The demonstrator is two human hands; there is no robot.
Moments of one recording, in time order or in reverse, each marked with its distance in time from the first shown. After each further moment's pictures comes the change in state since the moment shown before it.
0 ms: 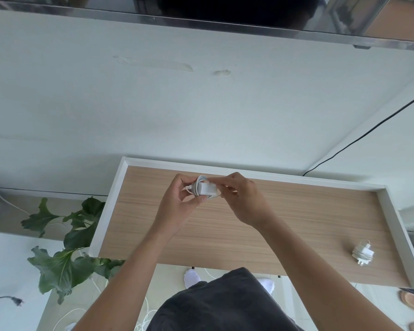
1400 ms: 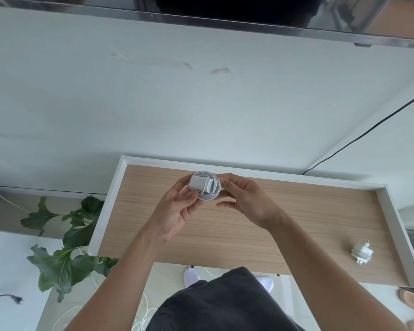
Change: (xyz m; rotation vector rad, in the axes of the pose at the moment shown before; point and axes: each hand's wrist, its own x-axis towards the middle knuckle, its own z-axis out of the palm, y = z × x) left_hand 0.001 -0.006 -0.006 -0.647 -0.228 -0.206; right_hand -0.002 -0.005 -0.016 0.788 -0.283 0.304
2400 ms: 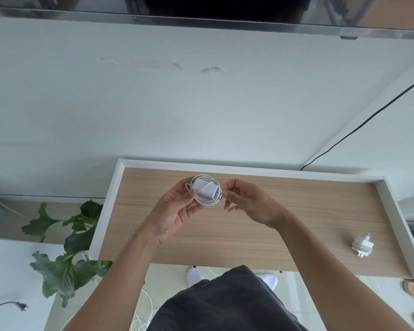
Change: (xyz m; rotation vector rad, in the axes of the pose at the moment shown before) left_hand -0.002 0.007 0.008 -0.008 -0.034 -0.081; right_hand -0.002 0.026 -0.034 -0.285 0.001 -0.051
